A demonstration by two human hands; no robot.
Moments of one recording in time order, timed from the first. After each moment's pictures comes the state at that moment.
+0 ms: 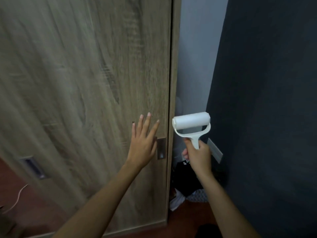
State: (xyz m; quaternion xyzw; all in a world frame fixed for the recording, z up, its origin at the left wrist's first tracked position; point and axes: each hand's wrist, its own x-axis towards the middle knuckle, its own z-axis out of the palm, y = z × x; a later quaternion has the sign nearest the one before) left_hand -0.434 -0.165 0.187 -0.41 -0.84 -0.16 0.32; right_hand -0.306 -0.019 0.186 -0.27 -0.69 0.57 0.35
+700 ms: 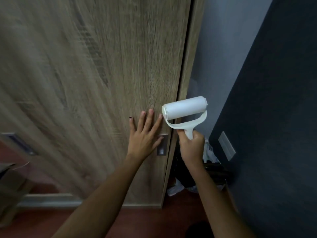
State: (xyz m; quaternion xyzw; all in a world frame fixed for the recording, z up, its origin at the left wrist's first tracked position) left_hand -0.511 -0.111 0.105 -0.32 -0.88 -0.06 0.35; right_hand -0.405 0.021 0.161 -0.18 -0.70 0.59 0.36
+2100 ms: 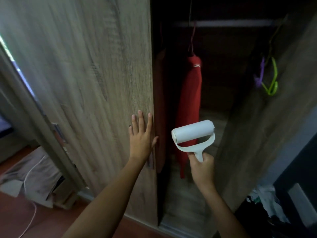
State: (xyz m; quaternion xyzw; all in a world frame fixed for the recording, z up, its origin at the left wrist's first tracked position) left_hand -0.577 -0.349 0.171 -0.06 -0.94 -0.08 0.32; right_hand -0.470 -0.162 0.178 -0.06 -0.71 0.67 0.23
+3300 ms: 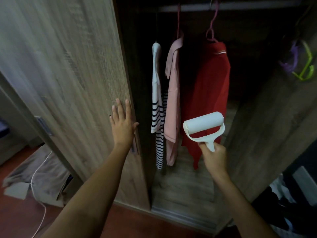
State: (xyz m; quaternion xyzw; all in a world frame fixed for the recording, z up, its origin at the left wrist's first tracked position) left_hand -0.617 -0.495 0.176 -0.01 -0.95 -0.10 0.30; right_hand -0.485 -0.223 0.167 -0.12 -0.75 0.60 0.23
